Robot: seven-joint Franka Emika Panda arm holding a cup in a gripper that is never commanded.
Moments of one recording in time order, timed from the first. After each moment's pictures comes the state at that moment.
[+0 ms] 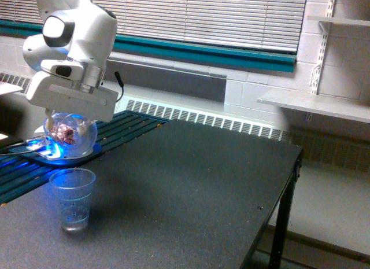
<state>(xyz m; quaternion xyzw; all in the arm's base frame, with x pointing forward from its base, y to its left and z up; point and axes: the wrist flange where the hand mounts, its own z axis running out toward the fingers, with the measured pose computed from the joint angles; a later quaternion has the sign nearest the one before) 0.253 -0.229 0.305 0.80 -0.56 0.05 0.18</state>
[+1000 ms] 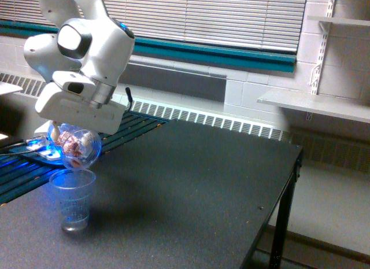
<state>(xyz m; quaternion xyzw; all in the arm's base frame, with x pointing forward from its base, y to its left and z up) 0.285 -0.230 0.279 0.81 -0.55 -0.03 0.21</state>
